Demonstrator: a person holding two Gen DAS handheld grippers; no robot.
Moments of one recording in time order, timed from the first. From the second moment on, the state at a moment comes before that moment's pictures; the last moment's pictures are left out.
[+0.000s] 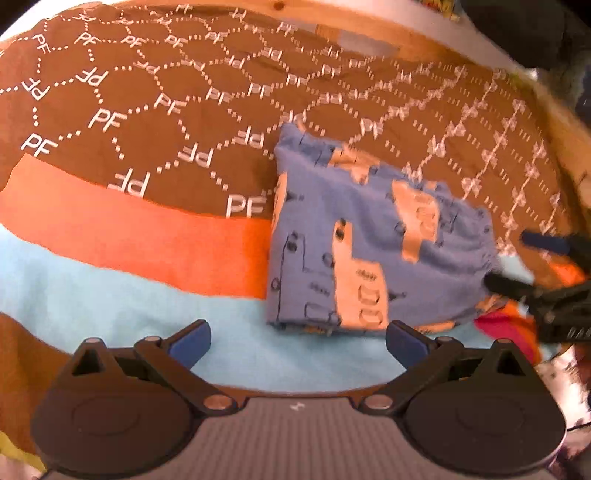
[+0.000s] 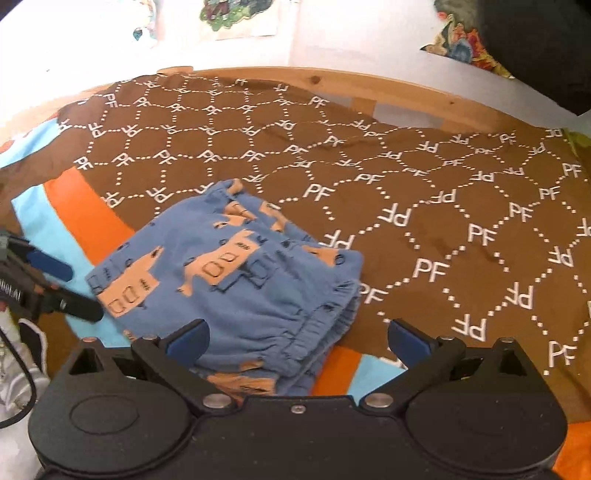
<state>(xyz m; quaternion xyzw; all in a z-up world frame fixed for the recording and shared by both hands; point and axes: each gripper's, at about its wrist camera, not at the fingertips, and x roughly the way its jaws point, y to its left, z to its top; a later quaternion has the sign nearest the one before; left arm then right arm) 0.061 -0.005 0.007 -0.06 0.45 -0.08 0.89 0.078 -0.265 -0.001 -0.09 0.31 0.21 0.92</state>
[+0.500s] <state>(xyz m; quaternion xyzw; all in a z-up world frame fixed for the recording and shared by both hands) 0.114 0.006 0.002 -0.11 0.44 -0.13 0.88 0.206 -0.297 -0.007 -0.01 0.38 0.26 0.89</state>
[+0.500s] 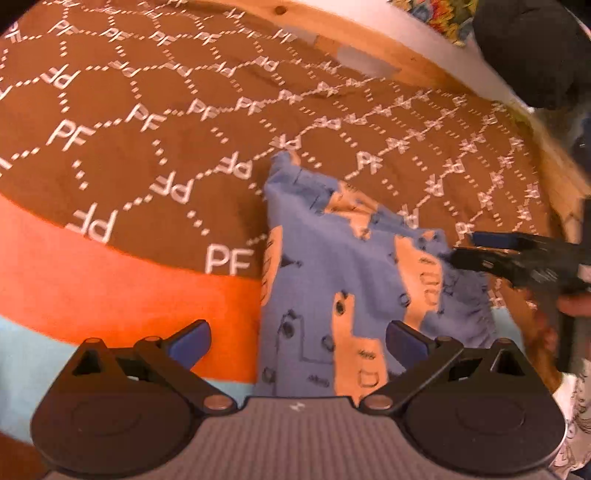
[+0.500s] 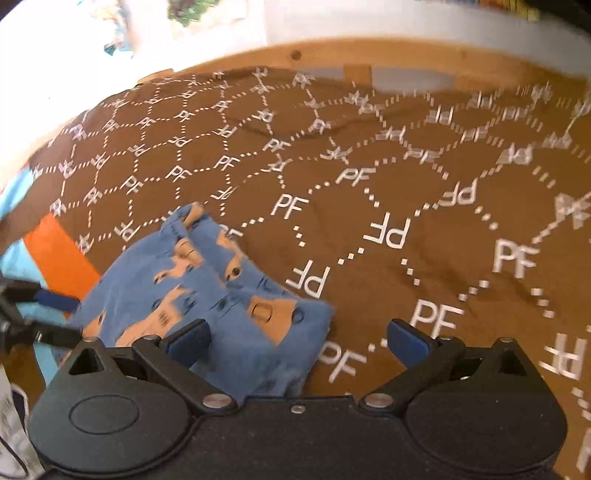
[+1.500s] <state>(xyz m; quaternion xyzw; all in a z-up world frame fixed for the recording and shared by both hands) 0.107 0.017 0.007 -0.14 0.42 -0.16 0.88 0.205 -0.345 -0.012 0.13 0.41 0.29 0.86</state>
